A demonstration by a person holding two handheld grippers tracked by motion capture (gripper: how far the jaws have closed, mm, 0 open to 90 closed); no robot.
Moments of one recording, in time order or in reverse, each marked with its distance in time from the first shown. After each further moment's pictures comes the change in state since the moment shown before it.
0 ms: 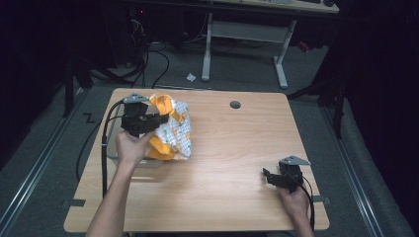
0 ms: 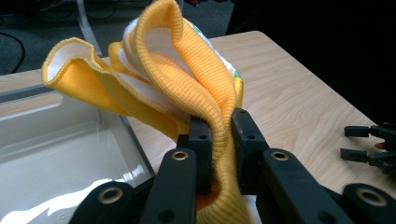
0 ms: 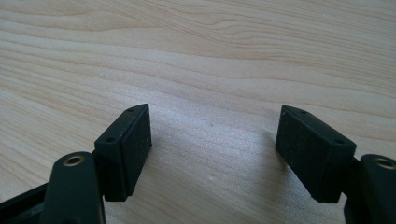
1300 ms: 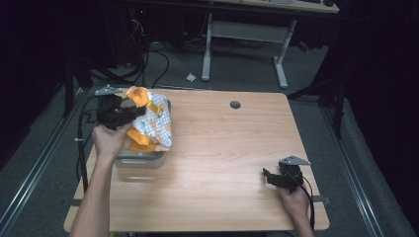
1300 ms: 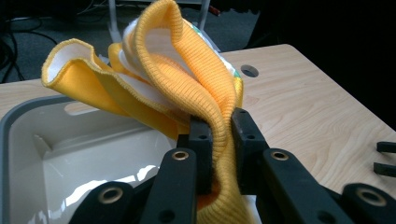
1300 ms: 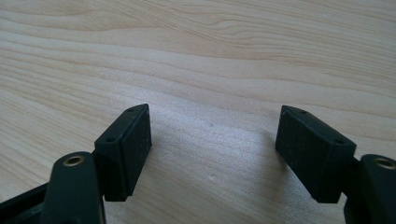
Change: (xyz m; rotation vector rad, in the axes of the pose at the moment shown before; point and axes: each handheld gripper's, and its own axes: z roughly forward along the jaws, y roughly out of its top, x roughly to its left) left arm 0.056 0.003 -0.028 -0.031 0.064 -0.051; right arm 0.000 0.000 0.000 0.000 0.000 0.000
